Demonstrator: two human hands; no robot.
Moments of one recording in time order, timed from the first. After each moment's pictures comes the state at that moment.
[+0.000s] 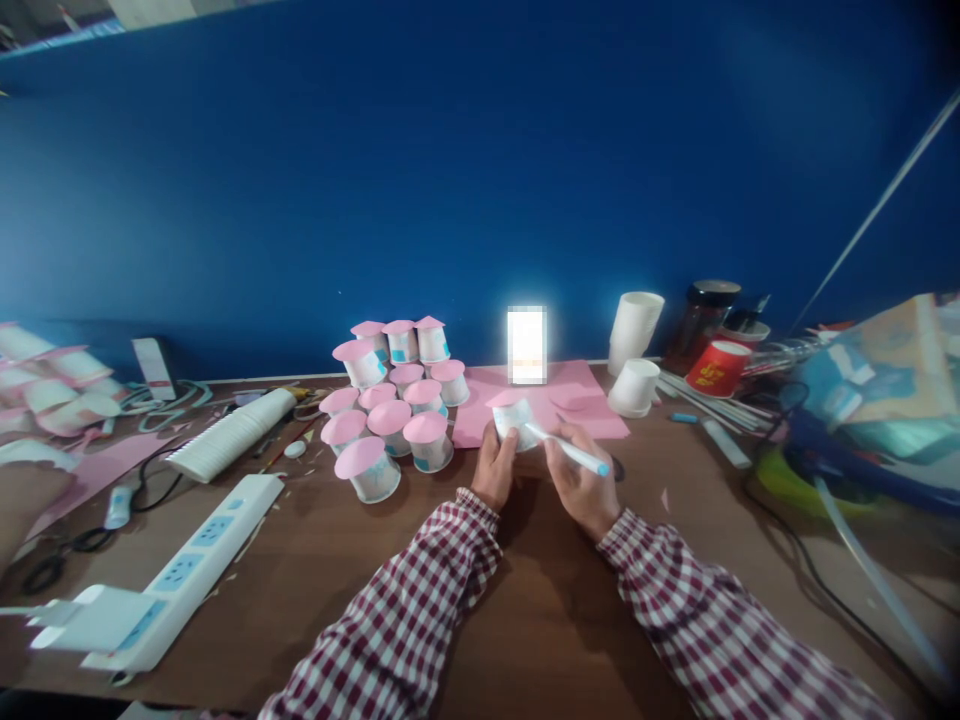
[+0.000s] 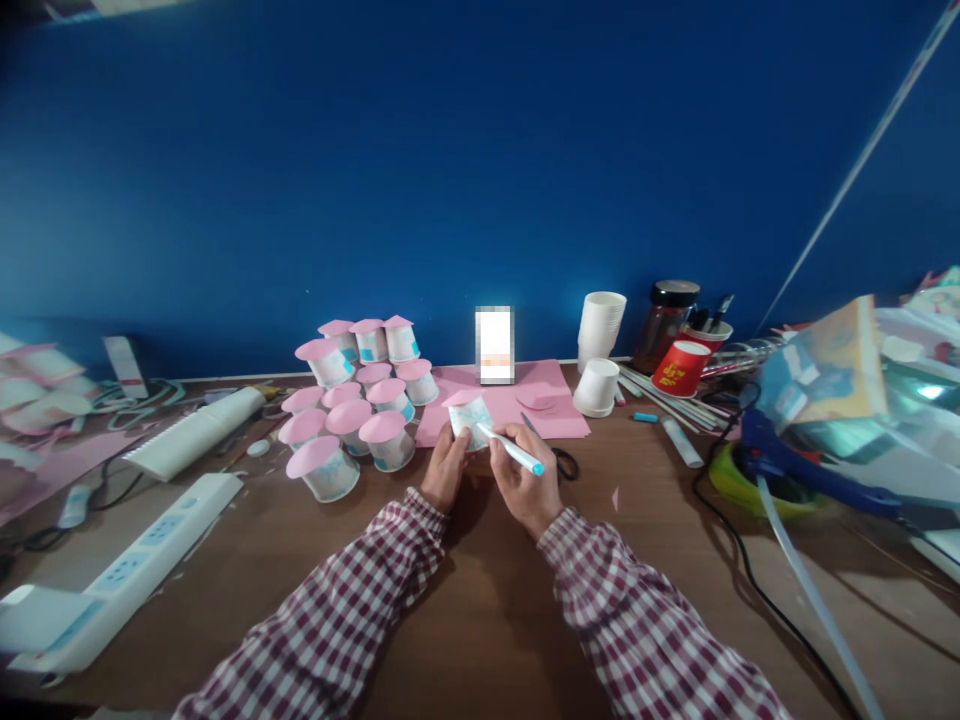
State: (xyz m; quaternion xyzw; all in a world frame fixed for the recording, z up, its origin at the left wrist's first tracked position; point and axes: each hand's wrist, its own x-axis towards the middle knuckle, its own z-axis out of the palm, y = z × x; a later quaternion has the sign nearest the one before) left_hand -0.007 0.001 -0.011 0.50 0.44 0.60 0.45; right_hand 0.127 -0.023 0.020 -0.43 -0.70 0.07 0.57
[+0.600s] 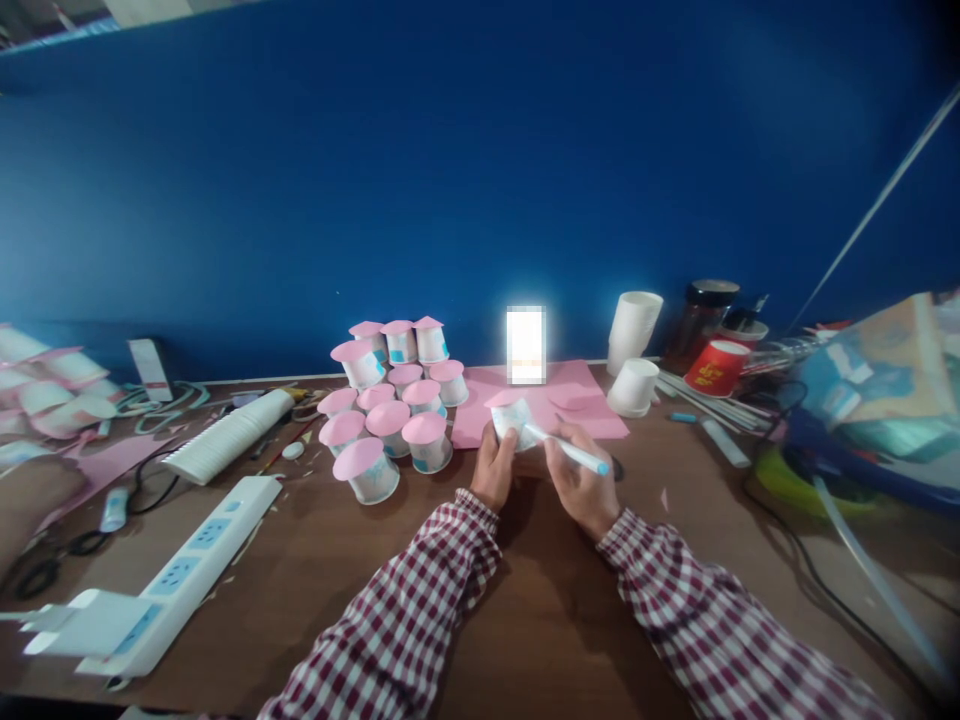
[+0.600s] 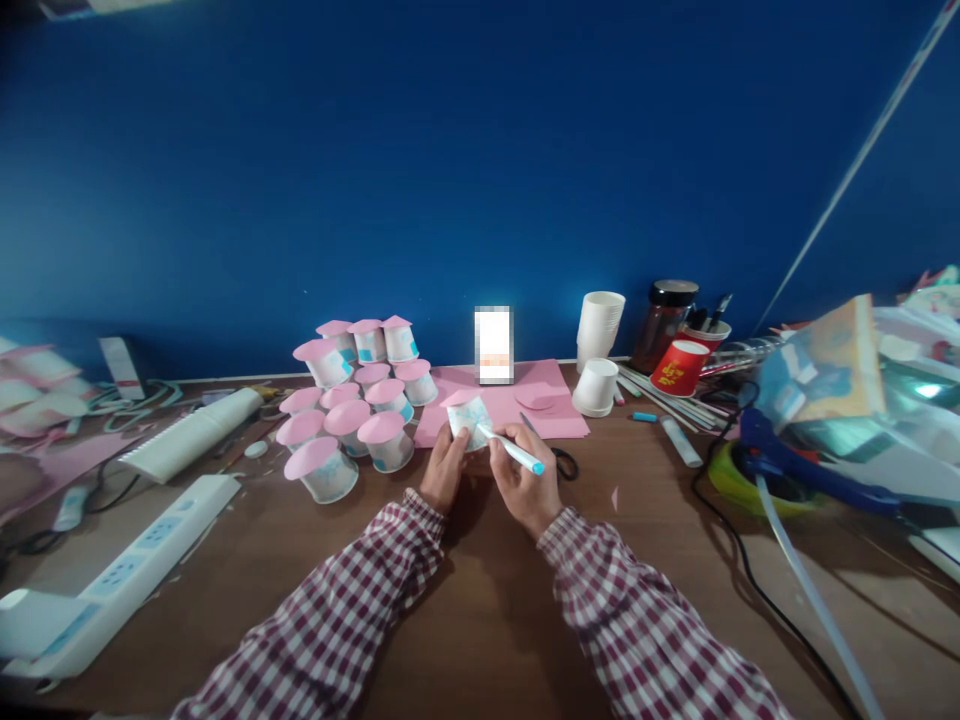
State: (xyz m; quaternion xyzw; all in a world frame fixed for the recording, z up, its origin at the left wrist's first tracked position) left_hand -0.007 0.000 -0.008 0.49 0.45 0.60 0.46; right_hand 0.127 -0.023 0.020 -0.43 -0.70 0.08 0.57
